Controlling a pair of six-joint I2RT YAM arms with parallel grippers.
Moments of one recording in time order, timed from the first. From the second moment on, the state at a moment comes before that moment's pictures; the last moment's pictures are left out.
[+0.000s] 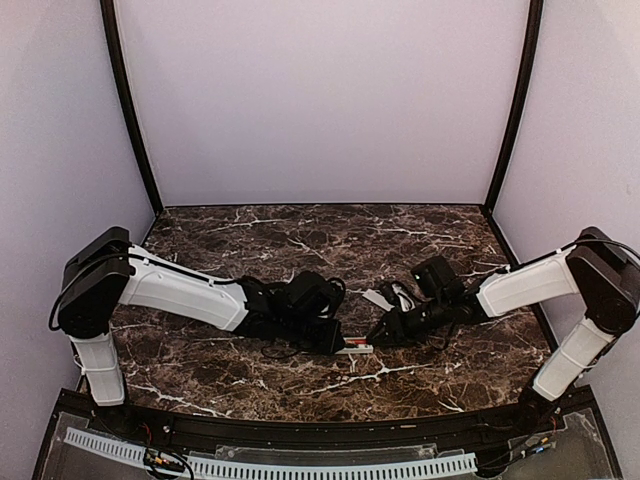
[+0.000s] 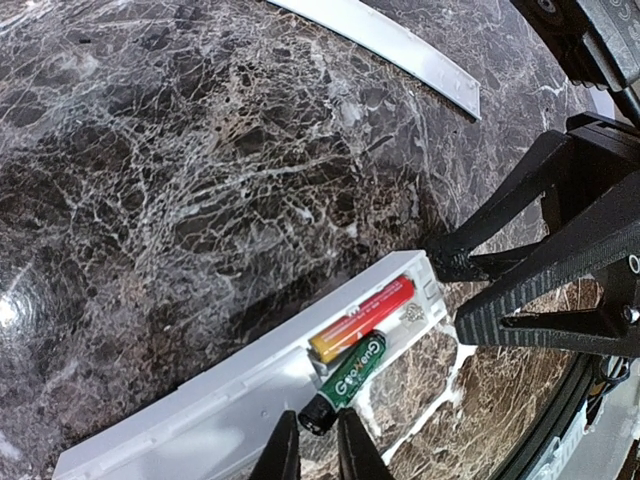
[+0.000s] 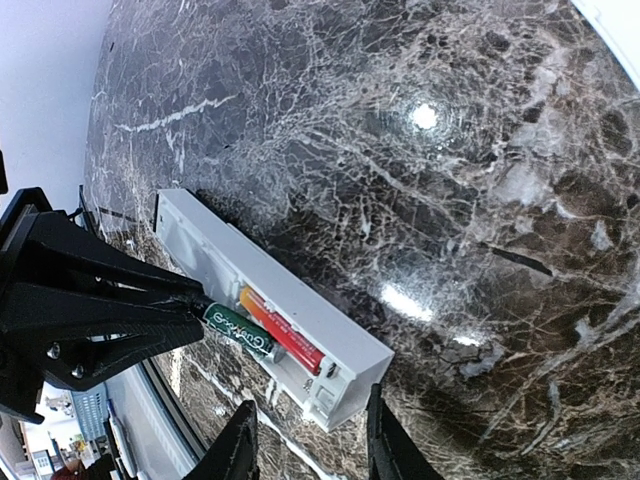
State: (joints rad) left arm -1.10 1.89 1.13 -0.14 0.02 -0.77; right arm 0.71 1.59 0.65 0.03 -0.58 0.62
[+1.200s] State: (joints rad) left arm -1.11 1.94 1.20 -0.15 0.05 -0.74; right arm 0.71 1.63 0.65 0.05 -0.60 0.62
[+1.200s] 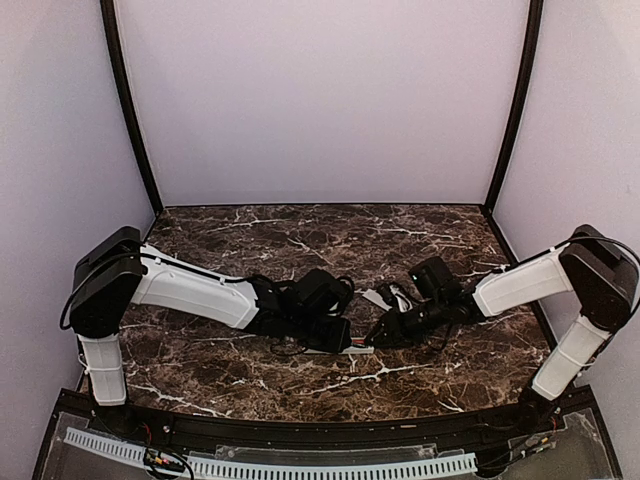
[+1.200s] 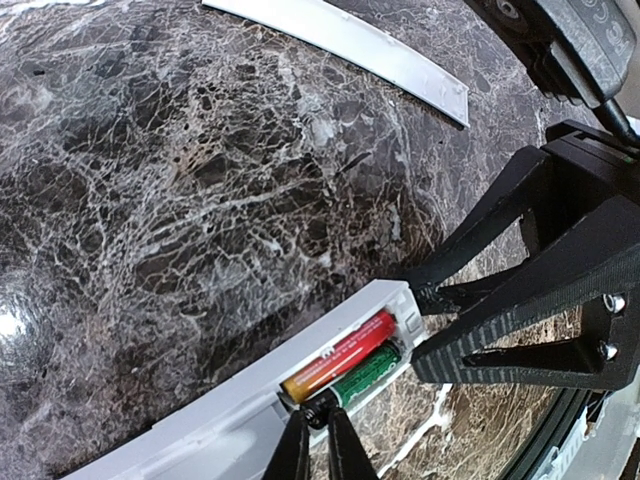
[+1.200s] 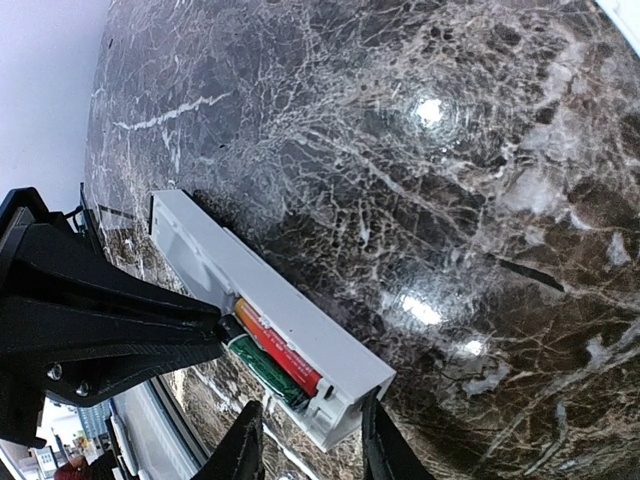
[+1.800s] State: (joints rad) left arm -1.11 1.88 1.18 -0.17 0.03 -0.71; right arm 0.70 1.57 0.71 -0.08 -0.54 0.56
